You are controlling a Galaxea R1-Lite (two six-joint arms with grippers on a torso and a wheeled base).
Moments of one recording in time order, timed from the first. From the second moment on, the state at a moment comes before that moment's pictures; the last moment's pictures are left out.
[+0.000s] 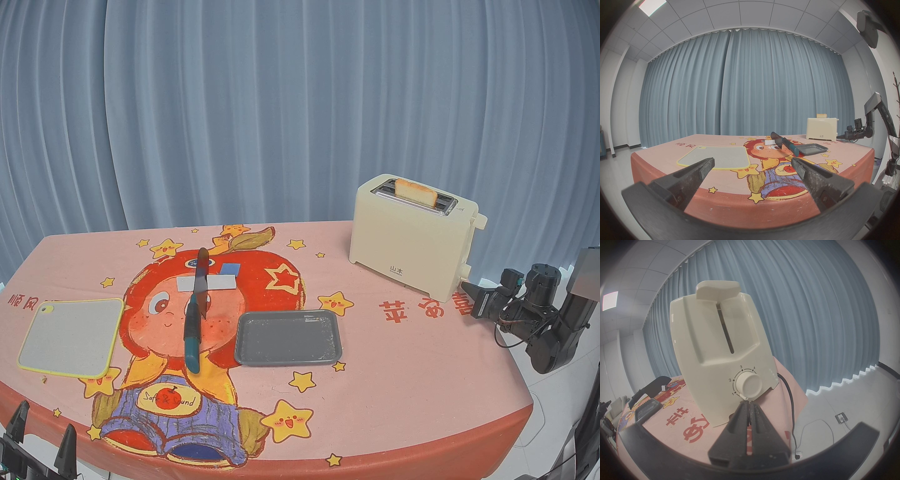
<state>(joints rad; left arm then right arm) 0.00 0.02 -0.02 0.00 0.01 -0.01 0.02 2.16 -0.51 -1.39 0.31 0.22</state>
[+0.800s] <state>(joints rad) 0.00 0.02 -0.02 0.00 0.01 -0.01 0.03 2.14 -0.50 -1.39 0.31 0.22</state>
